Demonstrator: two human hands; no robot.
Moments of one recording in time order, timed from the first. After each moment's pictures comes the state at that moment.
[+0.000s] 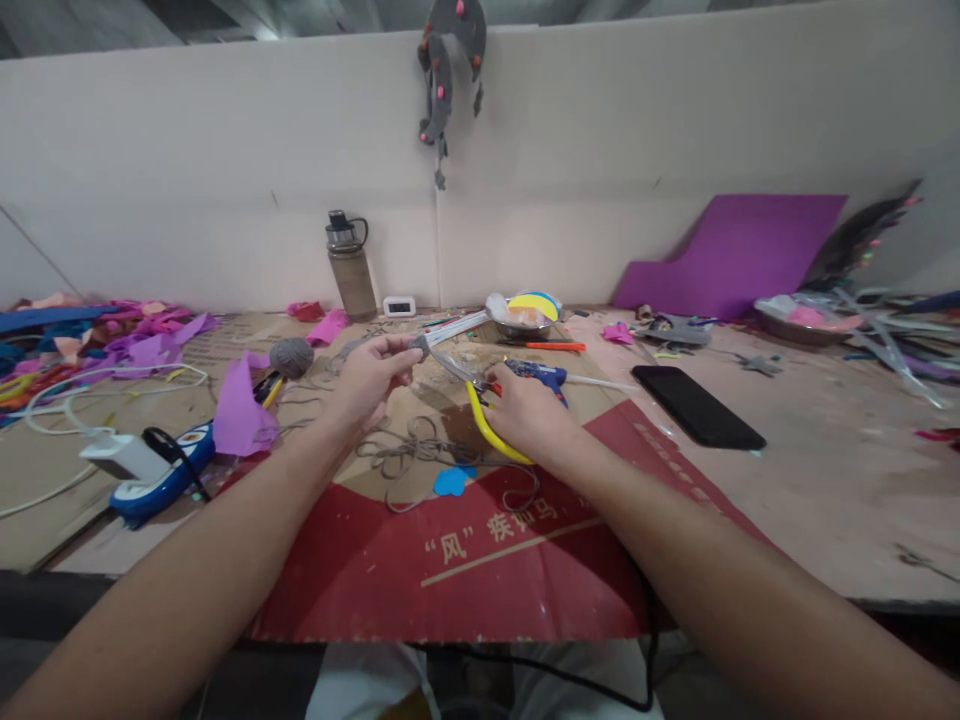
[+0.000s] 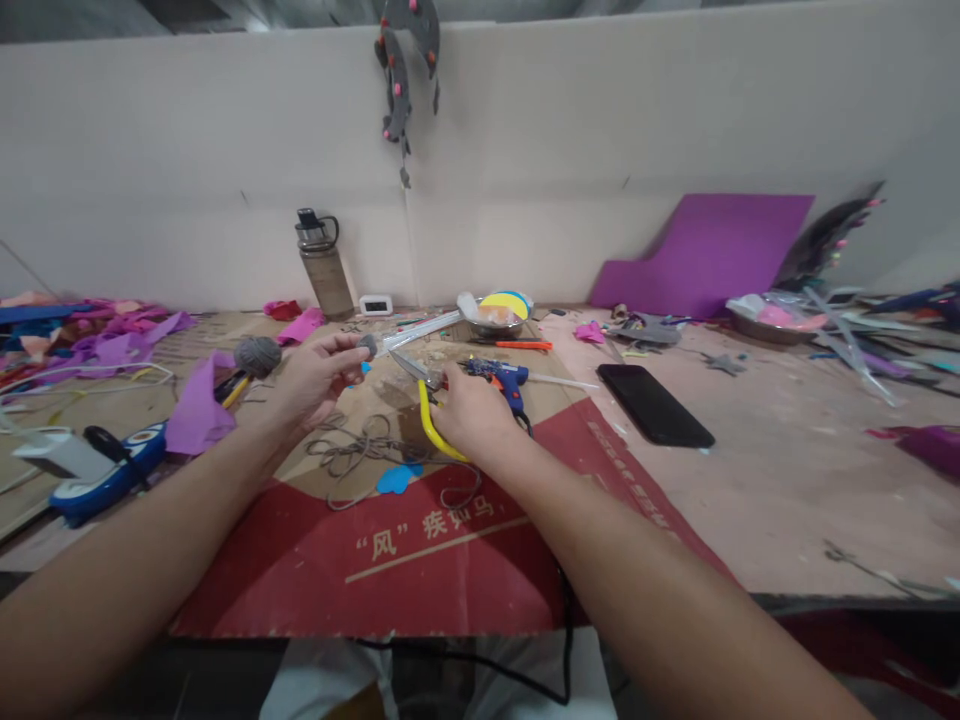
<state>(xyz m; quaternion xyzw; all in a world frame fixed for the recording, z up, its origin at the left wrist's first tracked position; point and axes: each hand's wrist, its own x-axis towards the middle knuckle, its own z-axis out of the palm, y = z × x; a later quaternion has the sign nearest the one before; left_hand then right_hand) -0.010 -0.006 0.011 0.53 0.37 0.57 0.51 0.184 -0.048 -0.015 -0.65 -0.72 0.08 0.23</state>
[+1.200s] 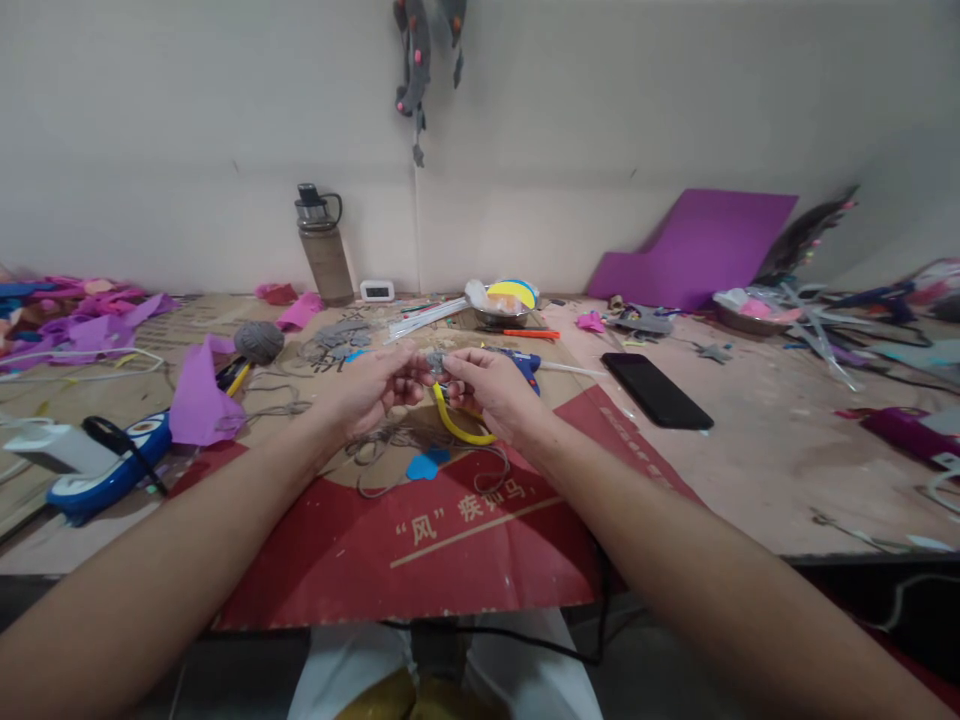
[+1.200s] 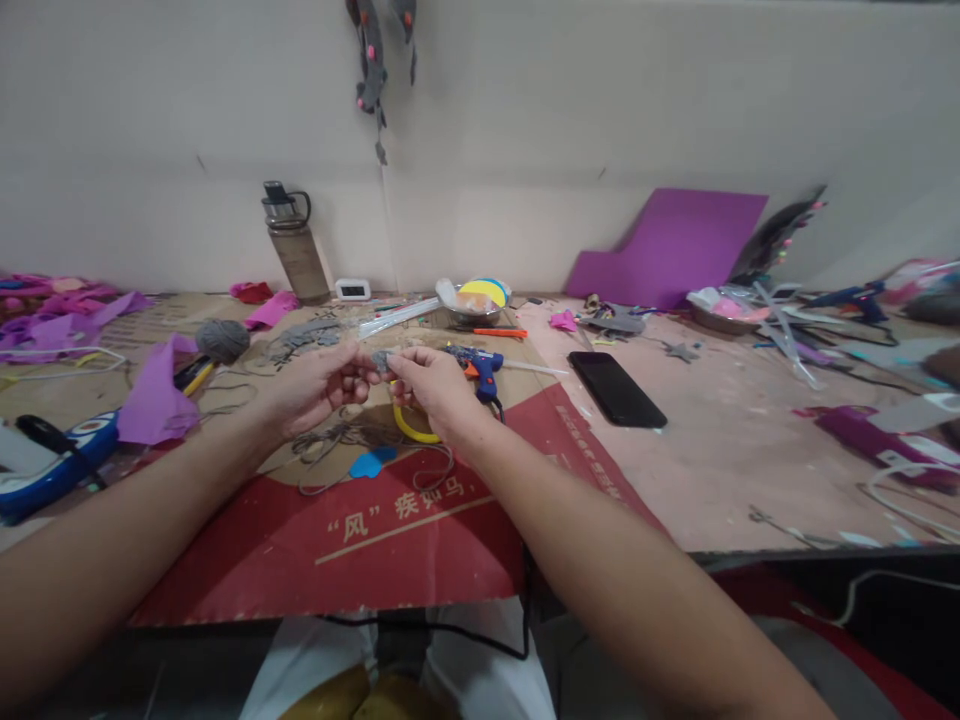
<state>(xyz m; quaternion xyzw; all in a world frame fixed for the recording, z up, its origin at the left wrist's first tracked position) 0.006 -0.020 -0.001 0.53 0.35 0.42 0.65 0.173 -0.045 -0.012 -0.40 -0.45 0.59 0.54</state>
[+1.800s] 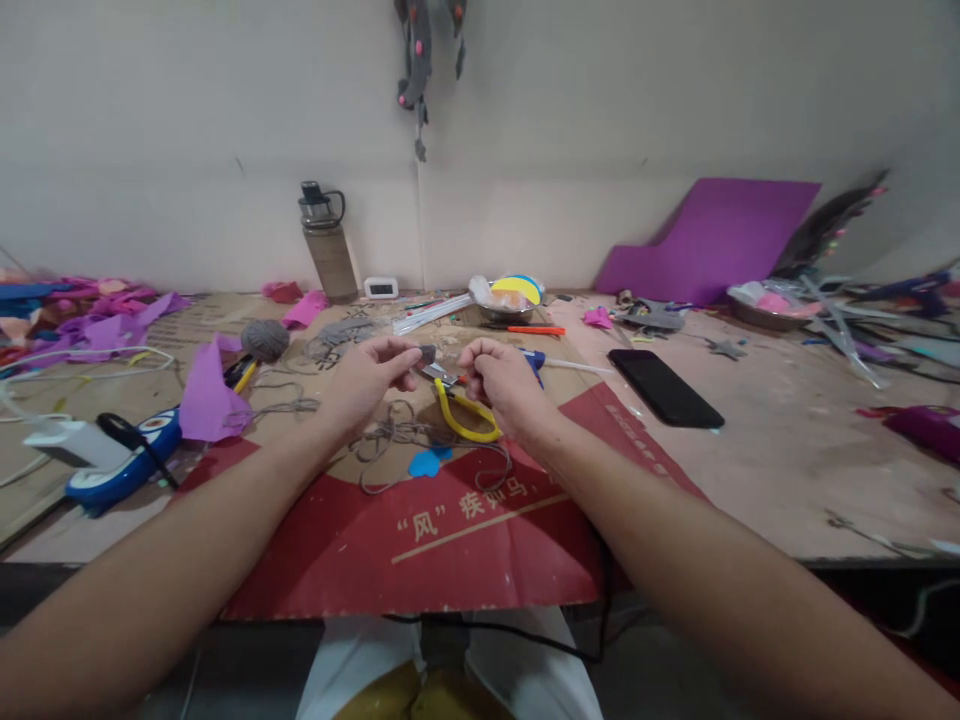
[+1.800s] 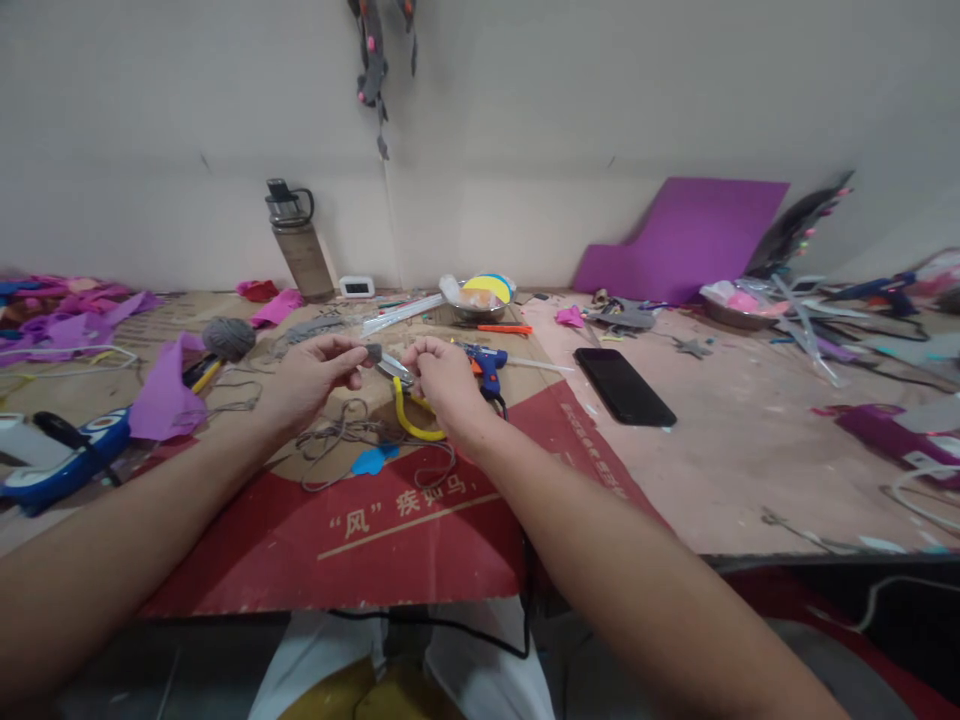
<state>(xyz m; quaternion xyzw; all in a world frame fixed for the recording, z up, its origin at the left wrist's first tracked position) 0.005 -0.019 -0.004 0.61 0.39 0.50 0.47 0.176 -0.039 -0.012 -0.43 -0.44 0.54 0.58</state>
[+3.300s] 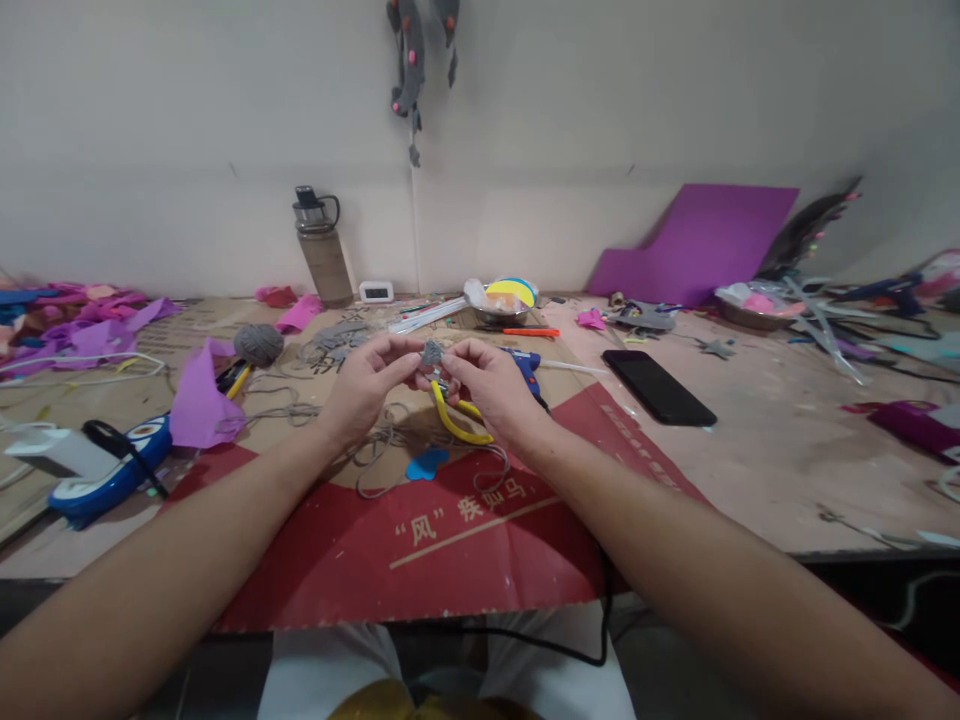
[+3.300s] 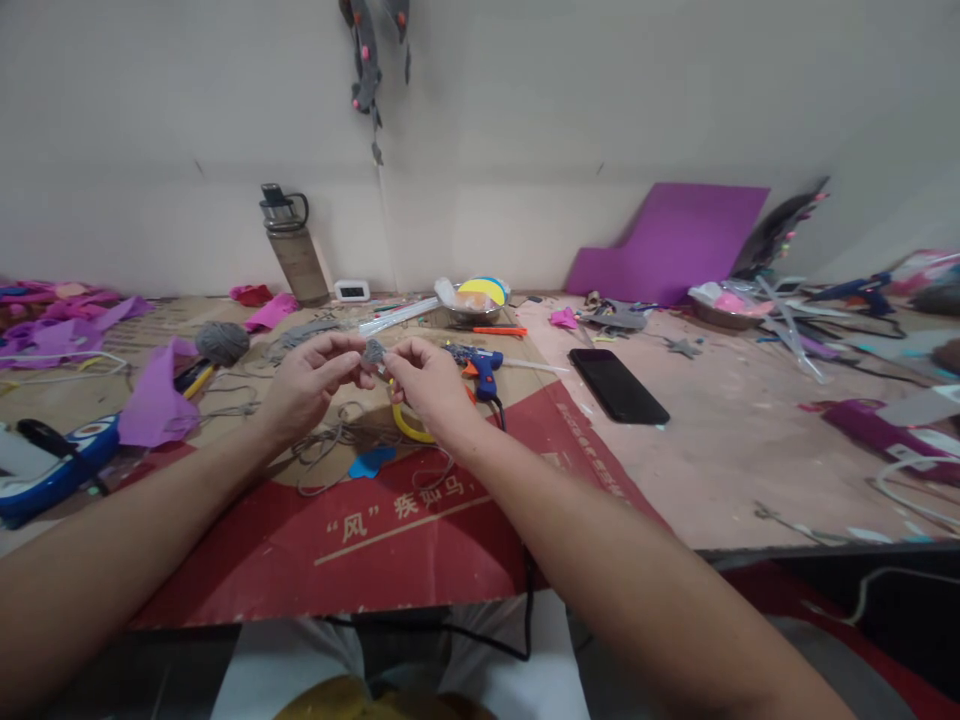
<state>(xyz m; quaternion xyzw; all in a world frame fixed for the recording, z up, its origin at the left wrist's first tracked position) 0.006 -0.022 -0.008 0.66 0.30 0.50 0.48 0.168 -0.045 -0.013 -0.39 -0.52 0.49 0.57</state>
